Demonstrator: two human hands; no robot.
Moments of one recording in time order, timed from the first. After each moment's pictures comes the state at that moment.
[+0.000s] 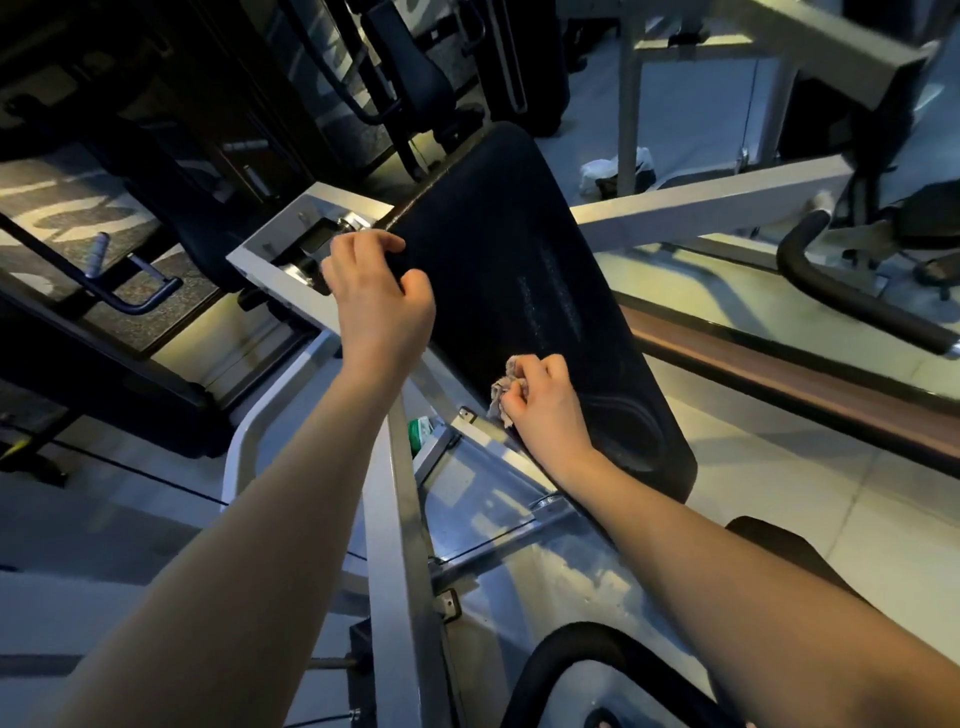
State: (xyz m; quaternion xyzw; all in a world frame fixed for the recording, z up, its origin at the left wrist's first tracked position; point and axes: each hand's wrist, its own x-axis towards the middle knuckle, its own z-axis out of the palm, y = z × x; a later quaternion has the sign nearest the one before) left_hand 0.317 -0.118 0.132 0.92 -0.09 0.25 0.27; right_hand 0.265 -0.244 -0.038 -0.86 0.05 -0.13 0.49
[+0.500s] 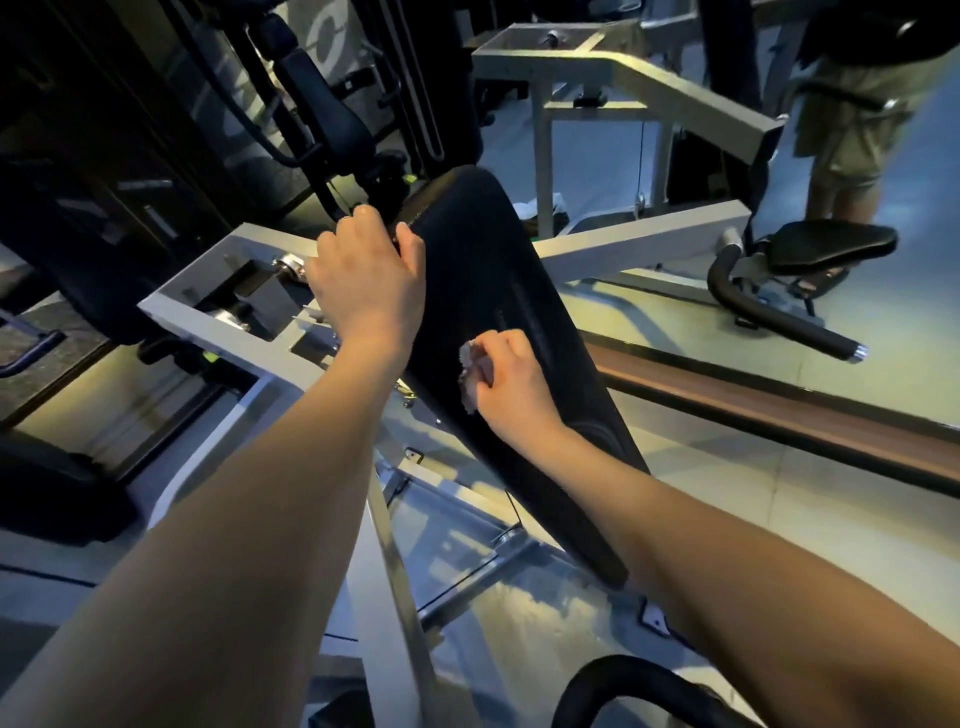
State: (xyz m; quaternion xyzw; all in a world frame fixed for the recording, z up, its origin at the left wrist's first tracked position) left_hand 0.389 -0.132 0.146 0.94 -0.09 0.33 0.11; right_hand 0.302 -0.230 0.014 -0.85 0.06 -0.21 0.48
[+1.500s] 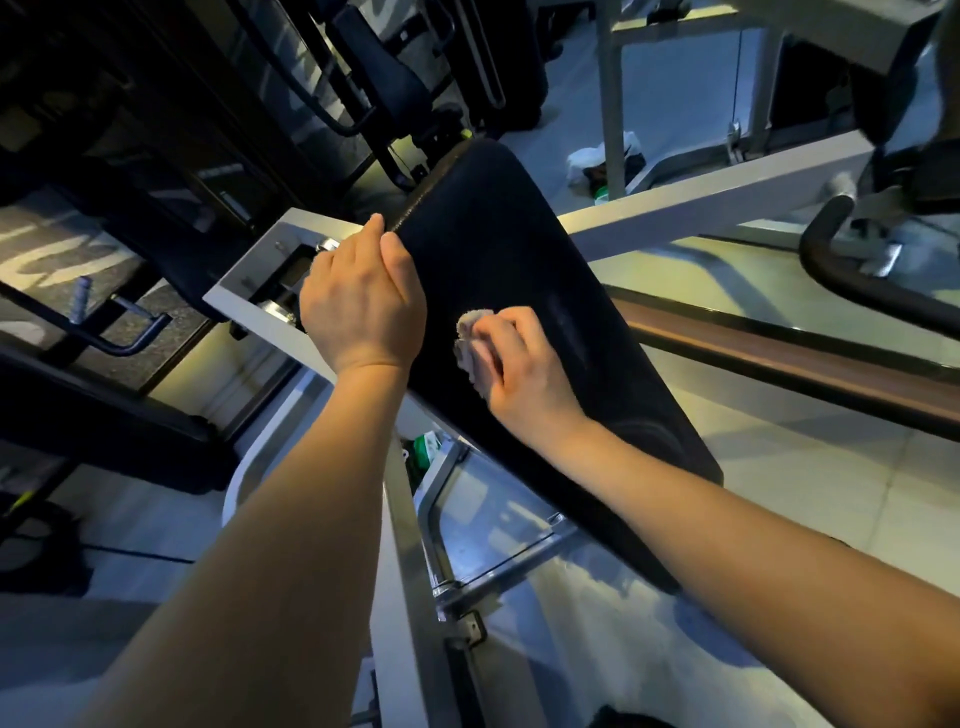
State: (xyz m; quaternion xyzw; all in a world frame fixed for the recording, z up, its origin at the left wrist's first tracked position) left_hand 0.398 -0.142 0.128 0.93 -0.08 0.35 0.03; right_hand 0.337 -0.252 0.000 -0.79 -0.08 -0.38 0.47
